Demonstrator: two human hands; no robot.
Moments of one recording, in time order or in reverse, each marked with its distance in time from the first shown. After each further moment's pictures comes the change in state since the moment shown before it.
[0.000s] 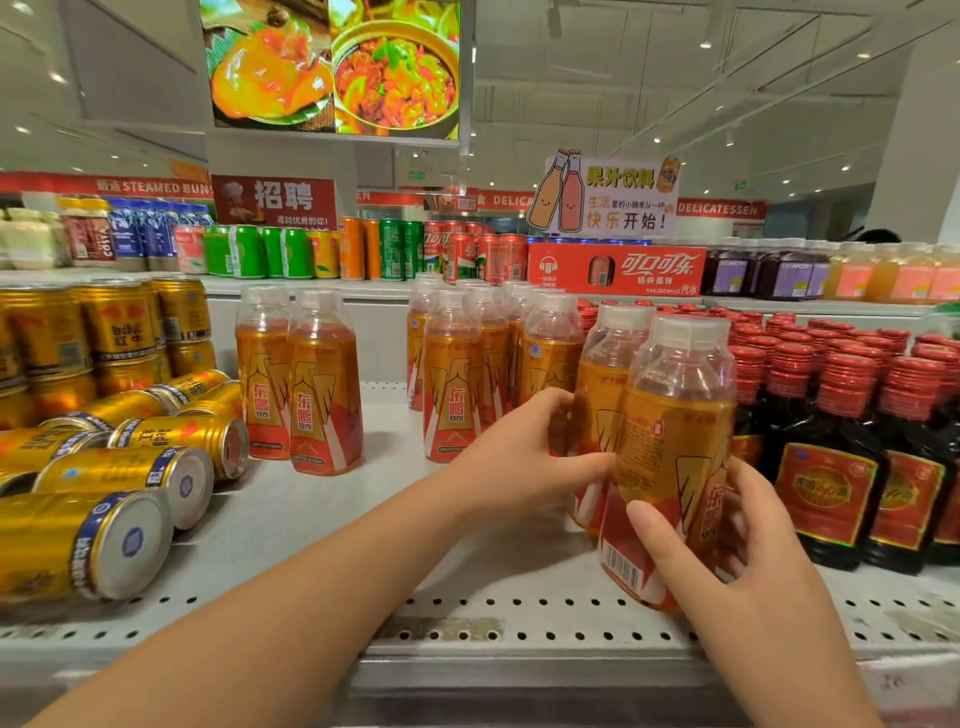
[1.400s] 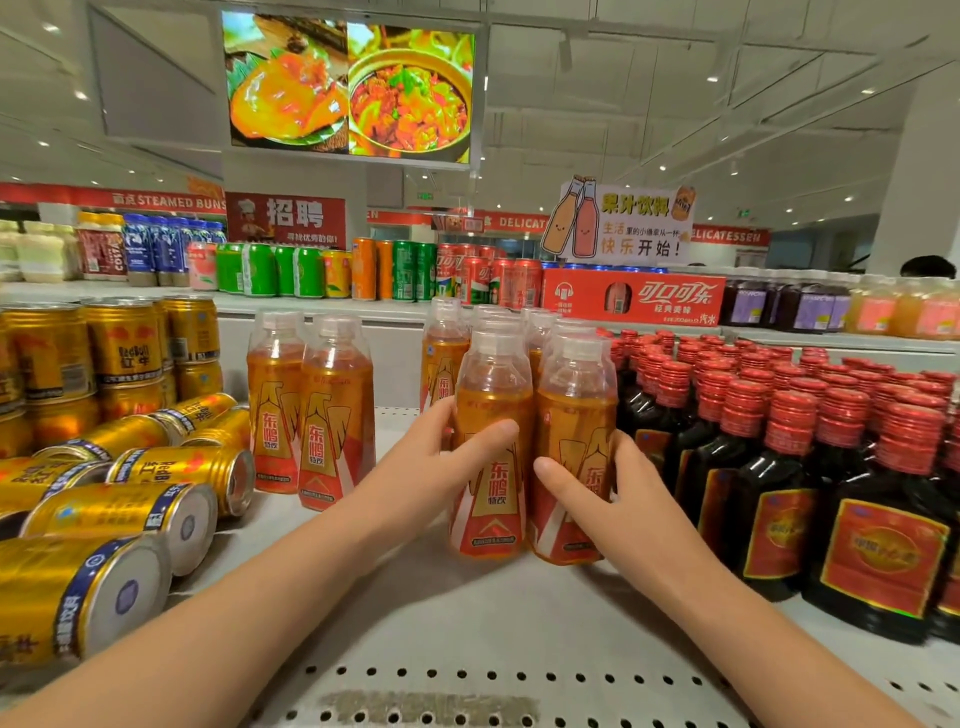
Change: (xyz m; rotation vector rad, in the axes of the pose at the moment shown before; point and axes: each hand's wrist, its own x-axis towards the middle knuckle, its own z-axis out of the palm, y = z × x) left_hand -0.025 -0.032 -0.075 -0.246 0.167 -0.124; right_hand 0.101 0.014 0.089 -0.053 -0.317 -0.062
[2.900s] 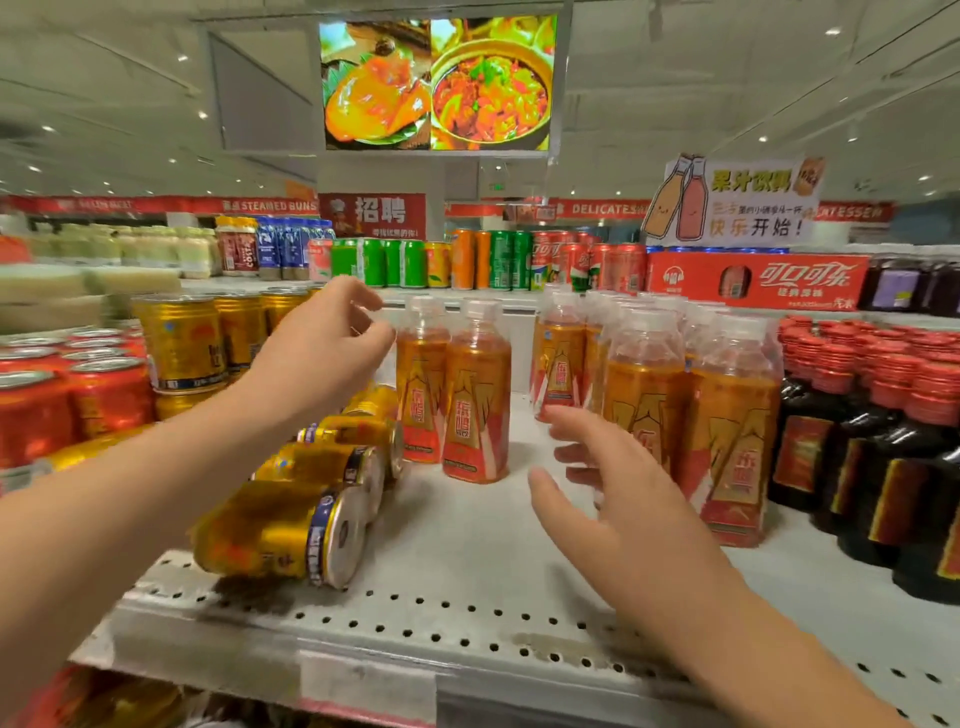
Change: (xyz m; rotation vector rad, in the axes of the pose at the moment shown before) left_hand -0.052 0.047 -0.176 0.798 0.581 -0.015; right_hand -0.058 -0.097 0.085 -0.080 -0.102 -0.335
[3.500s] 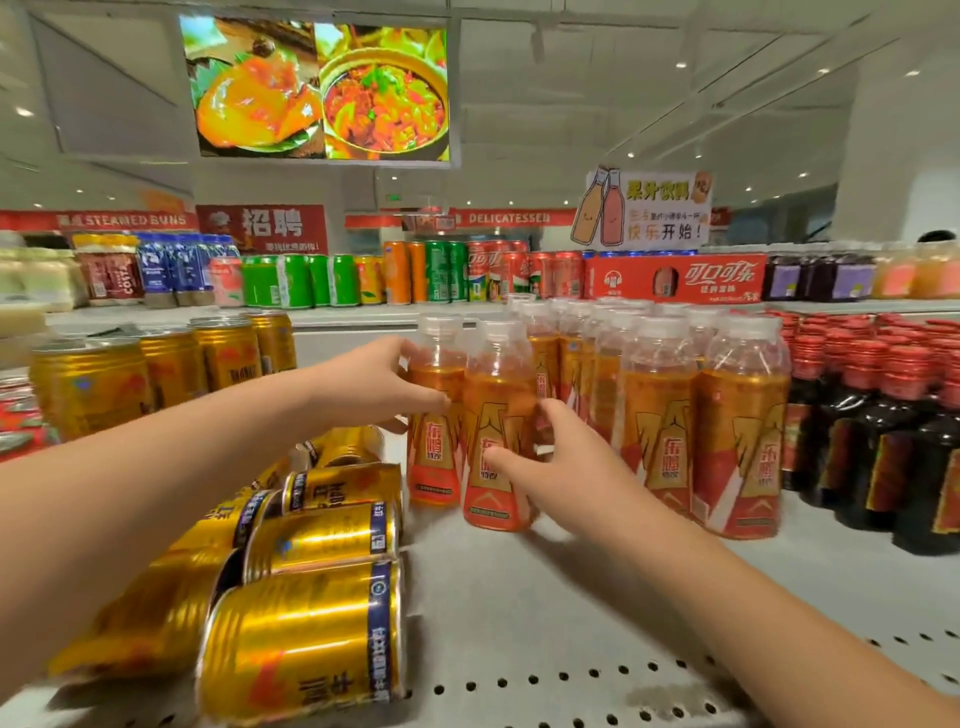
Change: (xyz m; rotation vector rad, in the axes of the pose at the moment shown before) left_hand 0.079 -0.035 0.050 -0.209 -0.698 0.010; right_hand 0.086 0.010 0.068 0.048 0.027 0.379
